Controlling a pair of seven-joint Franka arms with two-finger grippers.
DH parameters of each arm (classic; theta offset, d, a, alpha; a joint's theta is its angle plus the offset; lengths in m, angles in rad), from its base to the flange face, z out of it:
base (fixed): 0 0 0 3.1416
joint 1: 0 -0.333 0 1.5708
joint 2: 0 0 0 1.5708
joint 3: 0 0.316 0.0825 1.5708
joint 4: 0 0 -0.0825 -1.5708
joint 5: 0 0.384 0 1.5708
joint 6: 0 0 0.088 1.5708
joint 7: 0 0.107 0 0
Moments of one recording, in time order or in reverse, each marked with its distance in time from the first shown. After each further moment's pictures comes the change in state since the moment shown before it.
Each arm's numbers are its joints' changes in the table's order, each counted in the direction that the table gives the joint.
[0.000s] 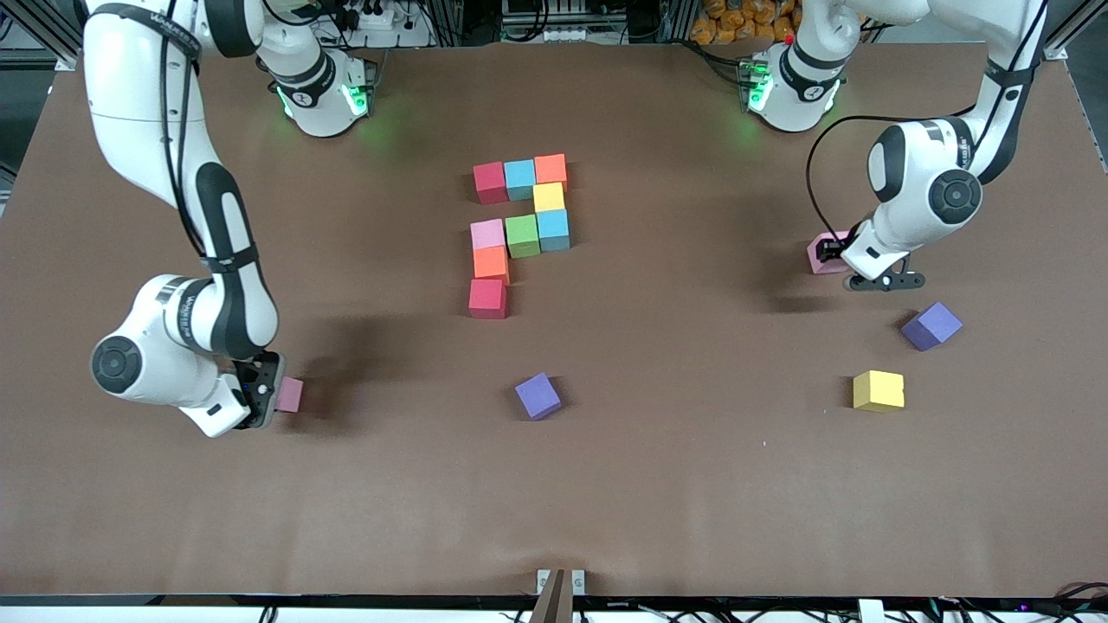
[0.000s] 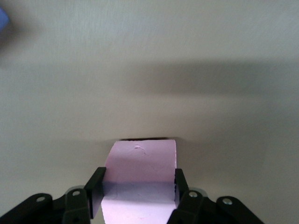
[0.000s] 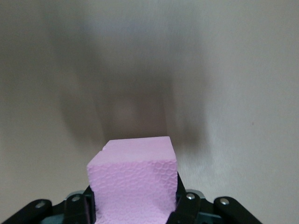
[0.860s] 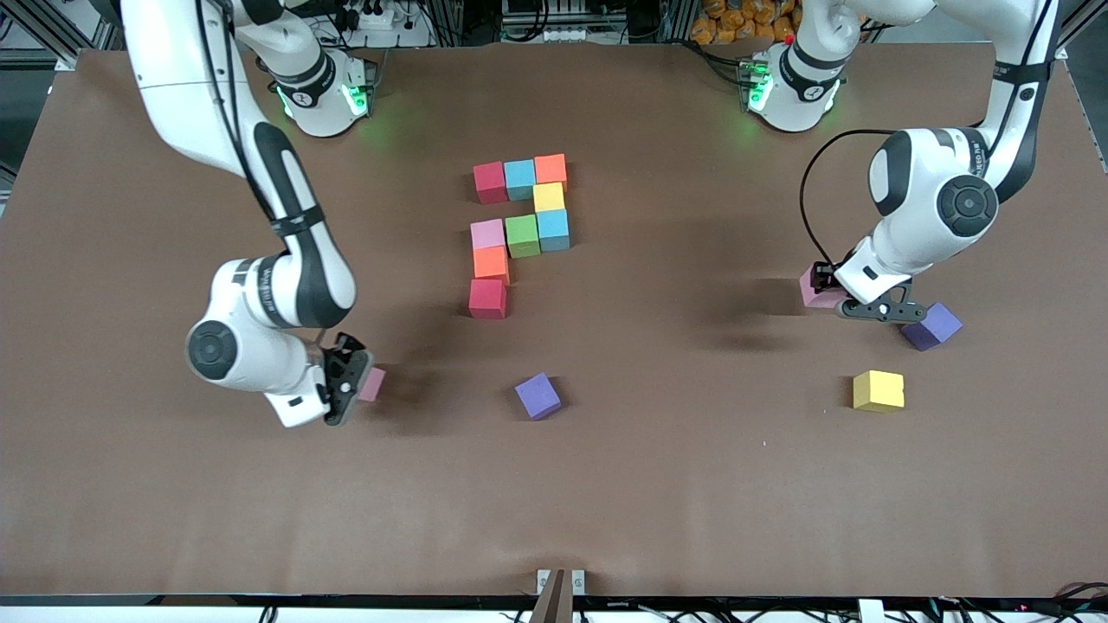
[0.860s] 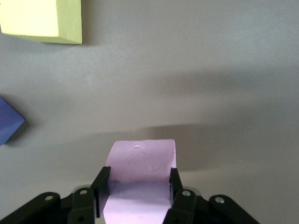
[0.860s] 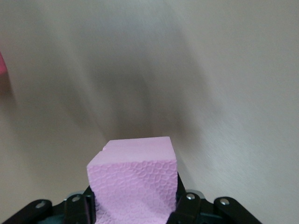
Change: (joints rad) left arm 0.011 0.000 -0.072 0.230 -0.005 -0.146 0.043; right arm -0.102 -0.065 0.138 0.003 0.001 -0.044 0.479
